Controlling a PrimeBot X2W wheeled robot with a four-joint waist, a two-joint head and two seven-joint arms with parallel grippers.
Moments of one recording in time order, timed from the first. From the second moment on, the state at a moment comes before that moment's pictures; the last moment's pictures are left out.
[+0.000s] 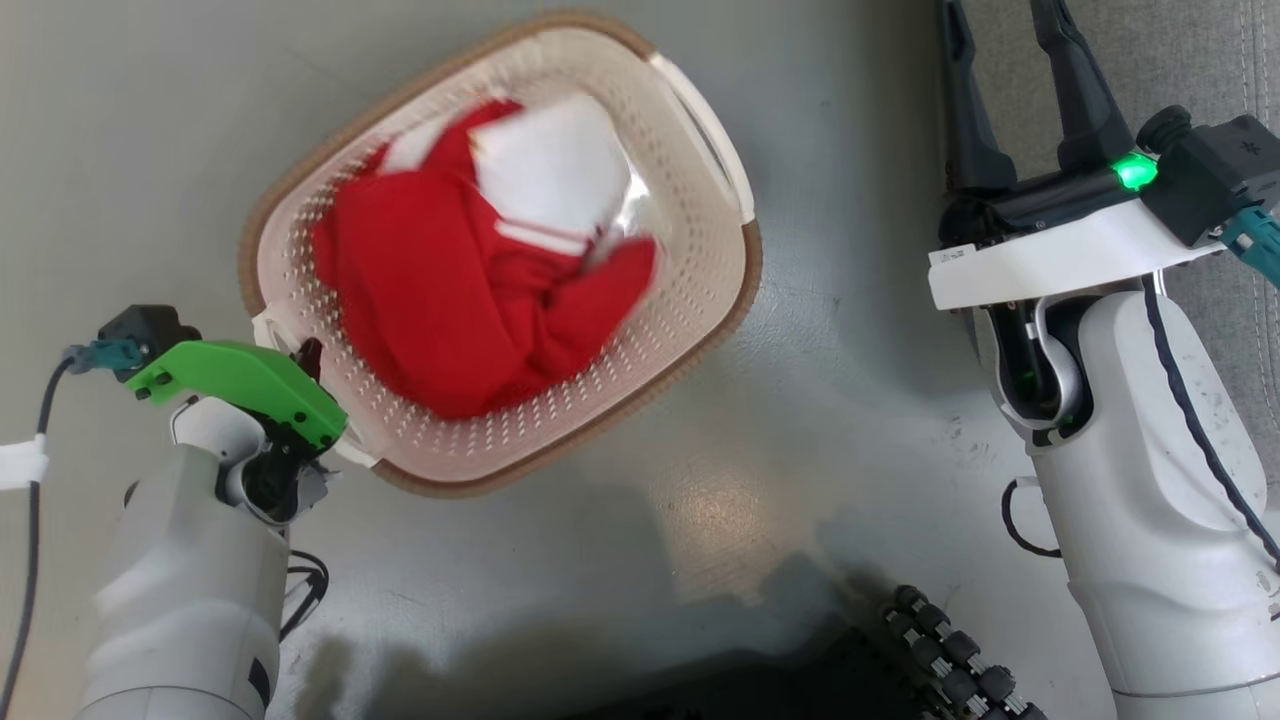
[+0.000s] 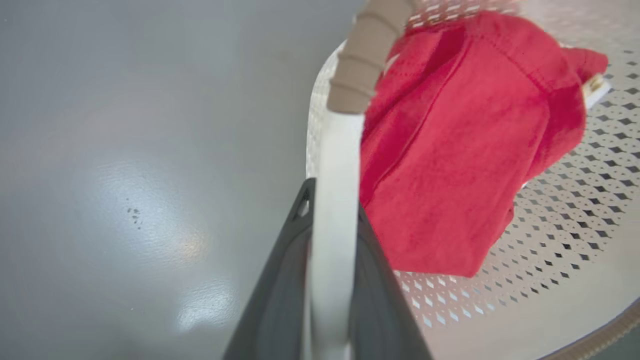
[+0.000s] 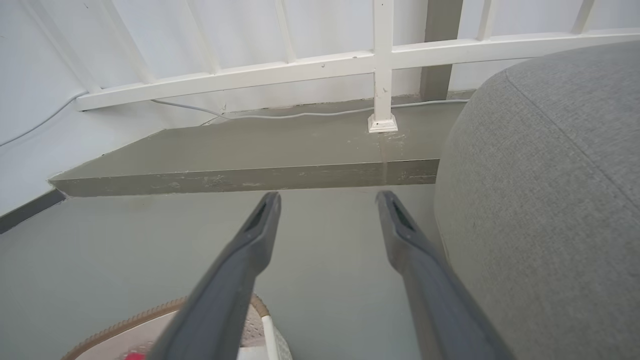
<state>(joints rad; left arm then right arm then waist) -0.74 0.04 -0.06 1.08 -0.72 -0.11 0.10 -0.53 -0.06 0.19 0.13 0.25 0.06 -0.25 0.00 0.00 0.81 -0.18</state>
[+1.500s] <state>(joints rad) -0.82 0.08 -0.34 1.11 -0.60 -0.12 0.16 -0.53 -0.06 0.23 0.15 0.30 0.05 -0.25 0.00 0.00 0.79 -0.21</state>
